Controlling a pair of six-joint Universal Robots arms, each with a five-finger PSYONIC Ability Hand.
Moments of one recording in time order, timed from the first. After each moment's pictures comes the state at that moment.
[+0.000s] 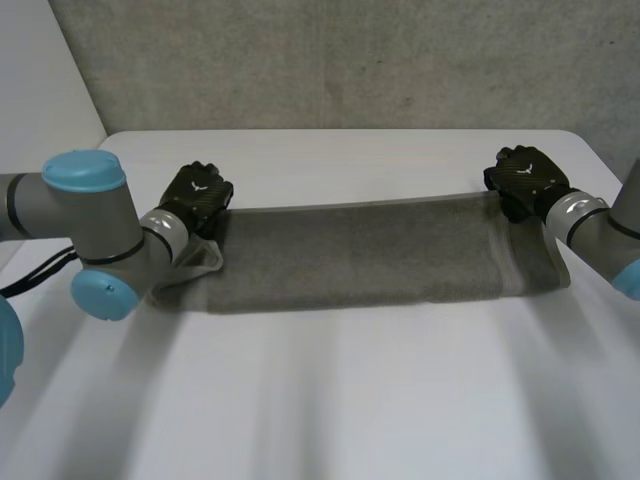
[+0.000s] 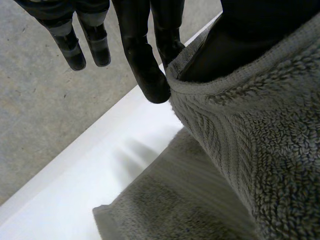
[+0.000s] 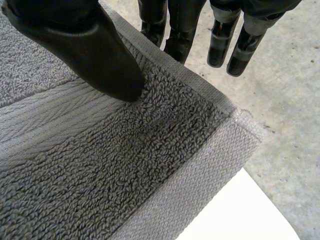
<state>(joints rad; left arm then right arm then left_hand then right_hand) 4.41 -2.42 -1.06 3.26 -1.36 3.59 1.64 -0.69 0.95 -0.06 1.11 2.54 1.26 1.34 0.22 0.23 1.15 1.30 1.29 0.22 0.25 1.15</state>
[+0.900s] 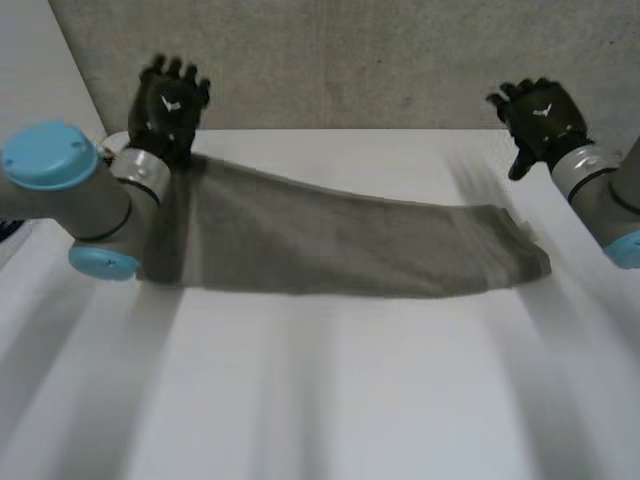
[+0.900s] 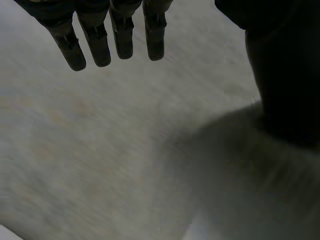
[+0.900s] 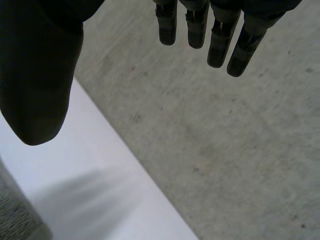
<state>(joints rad) 4.42 -2.30 -1.09 3.65 -1.42 3.75 1.68 -0.78 0.92 -0.22 1.21 2.66 0.23 0.23 0.22 0.23 0.05 0.23 0.24 0.22 0.25 0.06</state>
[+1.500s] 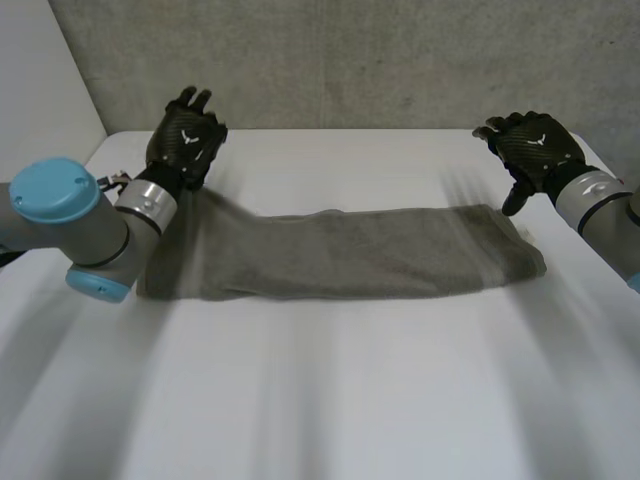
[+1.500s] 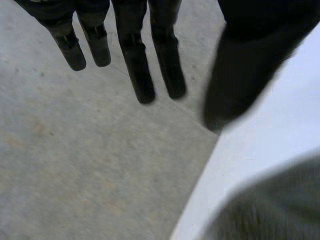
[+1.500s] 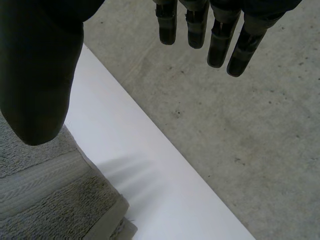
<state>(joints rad) 4.46 -2.34 -1.20 3.75 -1.21 3.75 1.67 -0.94 1.19 -0.18 1.13 2.66 1.03 1.04 0.22 0.23 0.86 0.23 0.24 0.22 0.25 0.06</state>
